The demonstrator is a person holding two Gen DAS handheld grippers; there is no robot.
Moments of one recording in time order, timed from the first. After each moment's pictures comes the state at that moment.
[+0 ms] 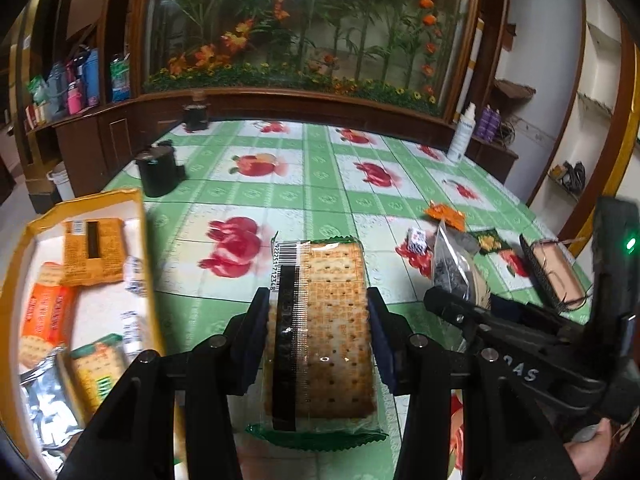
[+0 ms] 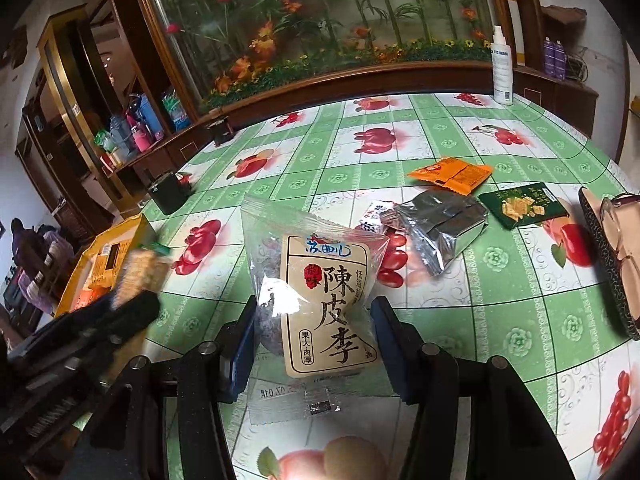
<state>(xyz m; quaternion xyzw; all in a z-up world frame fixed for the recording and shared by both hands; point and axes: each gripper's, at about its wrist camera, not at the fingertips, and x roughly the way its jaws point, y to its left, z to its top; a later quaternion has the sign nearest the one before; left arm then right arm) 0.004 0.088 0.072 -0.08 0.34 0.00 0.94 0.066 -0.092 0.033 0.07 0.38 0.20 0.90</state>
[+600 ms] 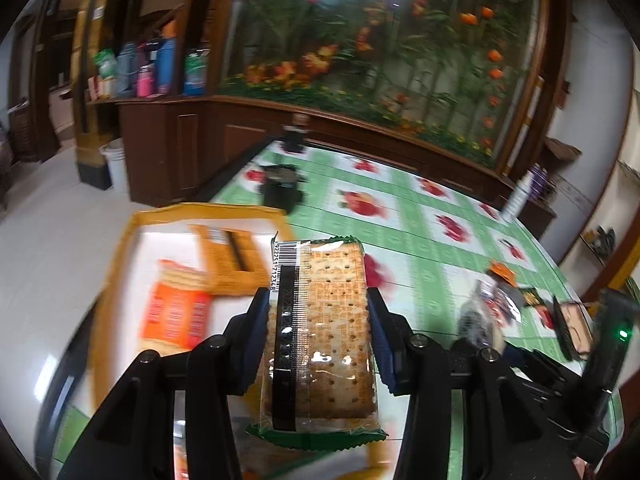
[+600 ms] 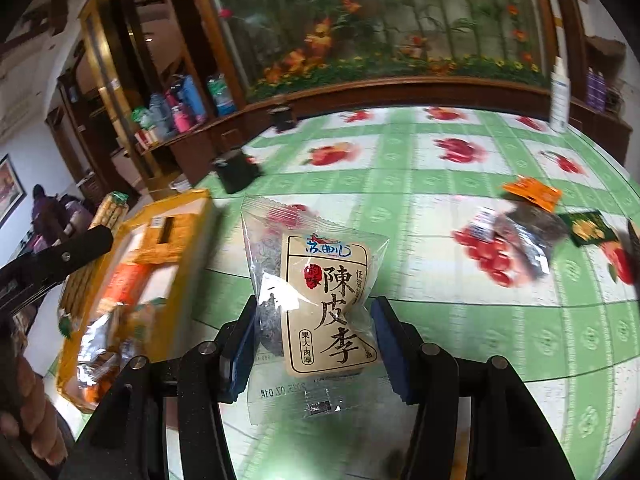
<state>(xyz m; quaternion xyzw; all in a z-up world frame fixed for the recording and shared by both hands) -0.049 0.209 0.102 -0.15 0.30 0.10 0.94 0.034 -0.011 0.042 0.03 0.36 0.27 0.89</state>
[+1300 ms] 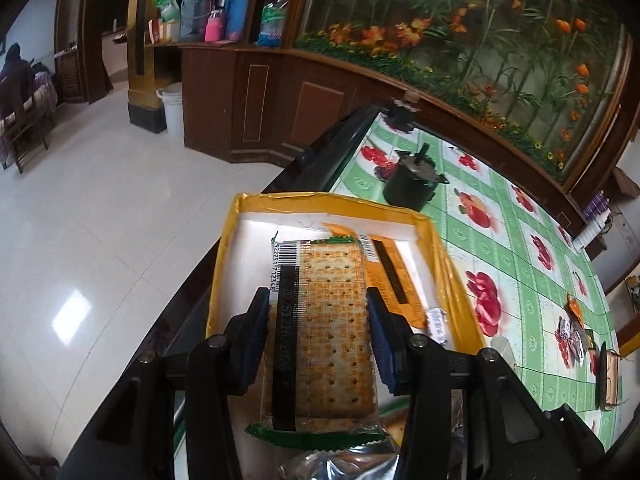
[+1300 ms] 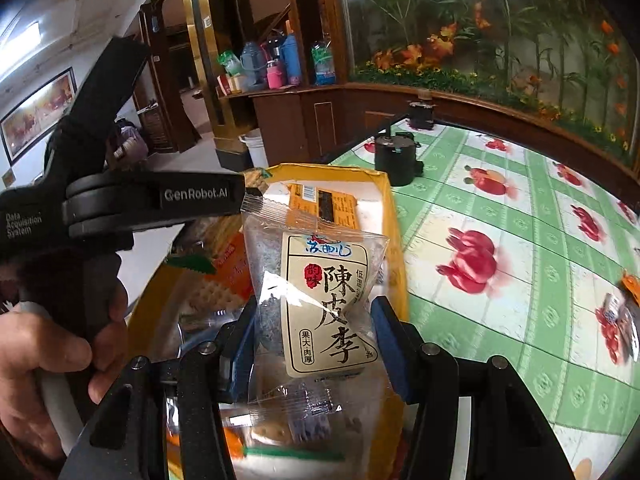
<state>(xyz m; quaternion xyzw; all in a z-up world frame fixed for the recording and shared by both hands) -0.020 0.329 0.068 -0.21 0.37 0.19 0.88 -0.004 0.153 0.048 -0.08 0.35 0.38 0.85</state>
